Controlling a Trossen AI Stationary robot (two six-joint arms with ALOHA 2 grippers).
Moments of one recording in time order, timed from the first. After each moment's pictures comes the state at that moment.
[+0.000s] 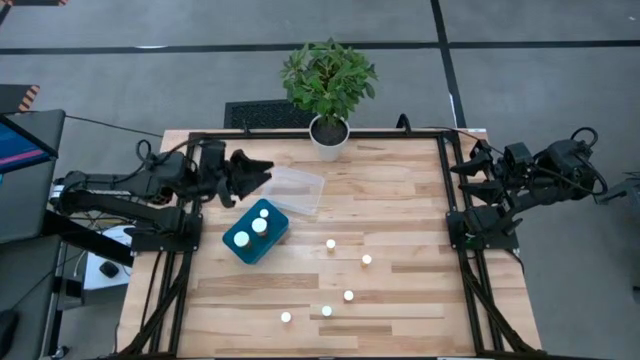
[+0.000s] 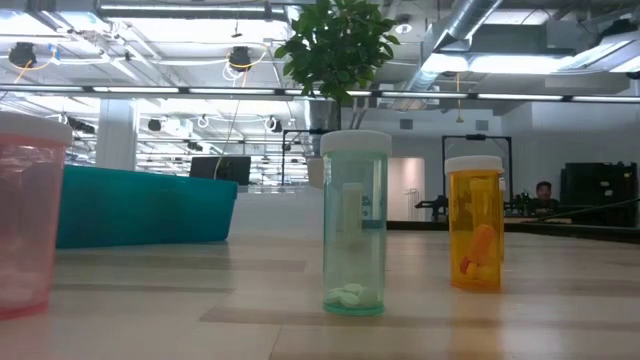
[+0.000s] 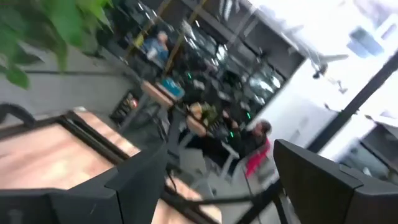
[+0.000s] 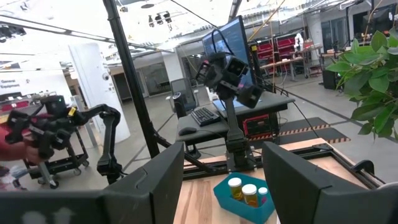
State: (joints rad) left arm -0.02 0.85 0.86 0.14 -0.16 -0.66; right arm 0.31 0.33 0.93 -0.44 0.24 0.21
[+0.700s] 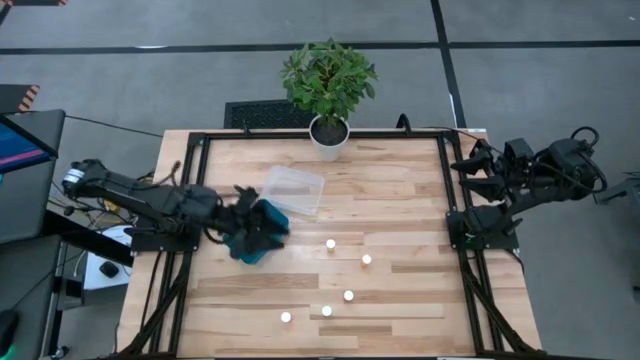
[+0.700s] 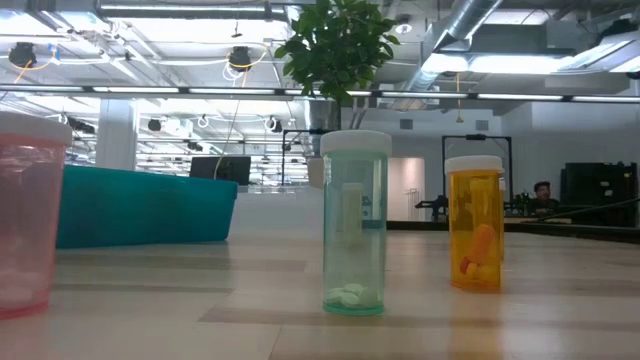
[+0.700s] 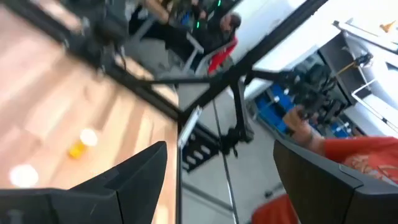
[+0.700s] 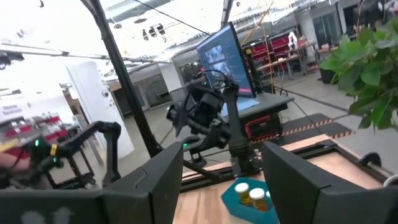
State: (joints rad) left arm -0.29 1.03 0.86 0.05 -0.01 -0.82; right arm 0.31 0.33 0.93 -0.41 0.26 0.31
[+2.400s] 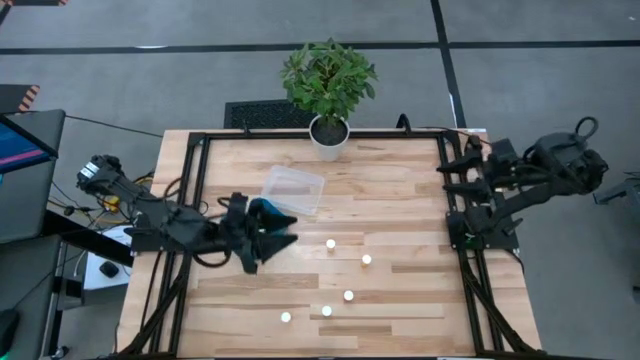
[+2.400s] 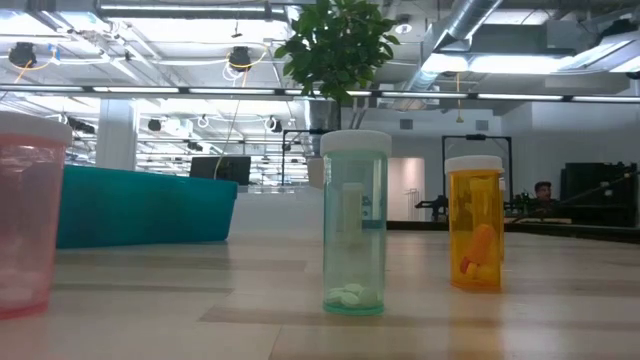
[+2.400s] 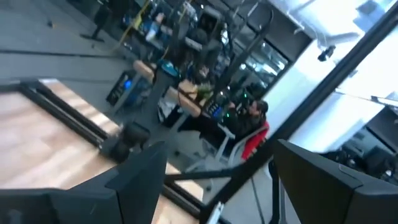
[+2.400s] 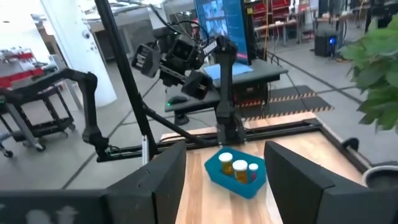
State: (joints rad) left arm -0.52 1.21 1.11 0.21 -0.64 -0.63; right arm 0.31 0.60 1.18 -0.62 0.26 0.21
